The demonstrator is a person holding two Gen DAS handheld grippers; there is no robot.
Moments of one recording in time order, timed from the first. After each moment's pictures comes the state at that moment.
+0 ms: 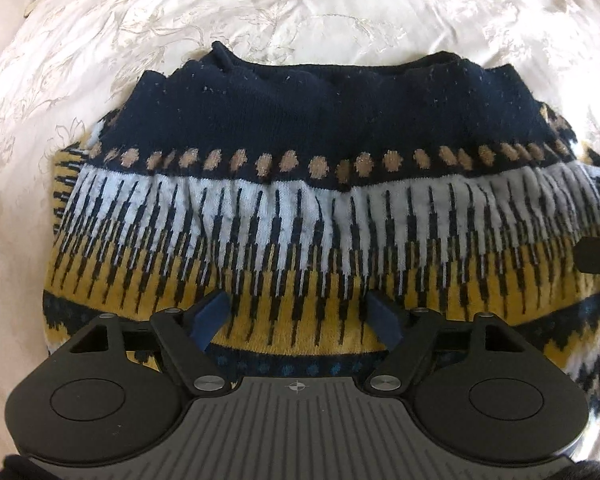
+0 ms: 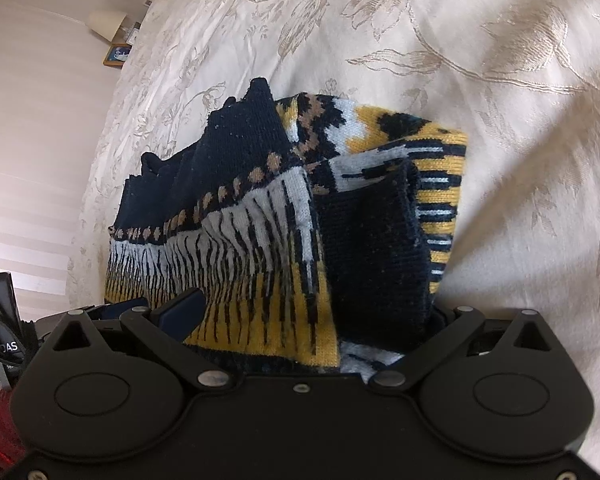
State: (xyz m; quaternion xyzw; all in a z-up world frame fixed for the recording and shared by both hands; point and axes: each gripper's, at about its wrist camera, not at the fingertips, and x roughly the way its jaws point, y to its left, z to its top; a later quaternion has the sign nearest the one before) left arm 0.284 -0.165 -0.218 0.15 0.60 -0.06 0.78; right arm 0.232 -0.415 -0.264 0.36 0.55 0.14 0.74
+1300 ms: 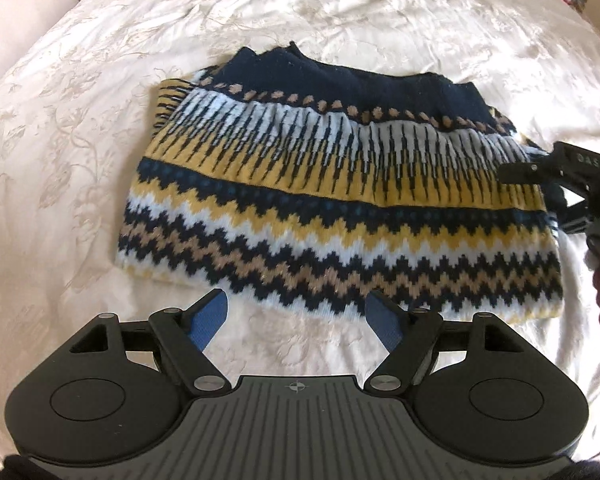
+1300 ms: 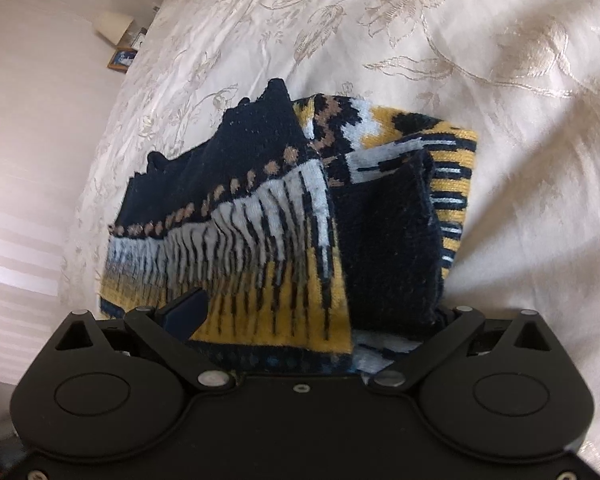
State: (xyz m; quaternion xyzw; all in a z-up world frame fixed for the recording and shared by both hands) left arm 0.160 -0.083 -0.154 0.06 0.56 -0.06 0.83; right arm 0.221 -0.404 -0.257 0.35 0.53 0.13 0.76
